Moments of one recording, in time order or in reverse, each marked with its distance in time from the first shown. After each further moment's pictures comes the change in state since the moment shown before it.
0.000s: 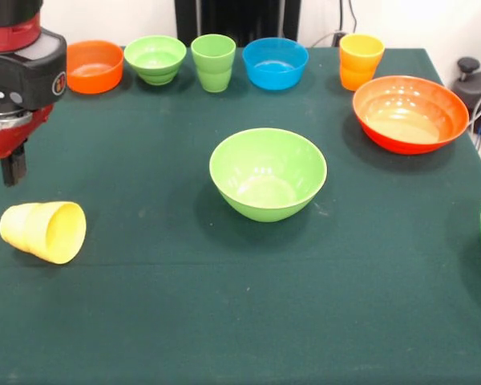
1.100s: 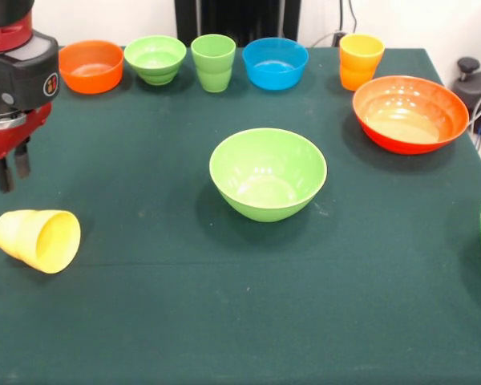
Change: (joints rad) arm -0.032 -0.021 0.064 0.031 -0.004 -0.032 0.000
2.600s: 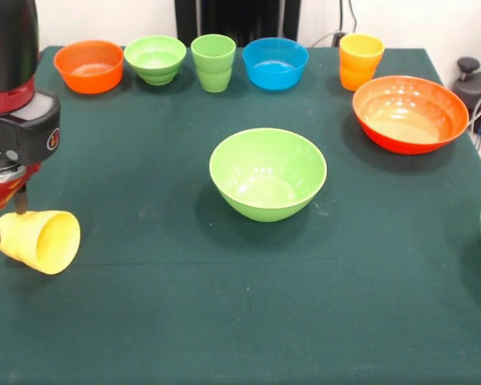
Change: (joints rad) arm -0.016 0.142 -0.036 -0.191 -0.009 0.000 0.000
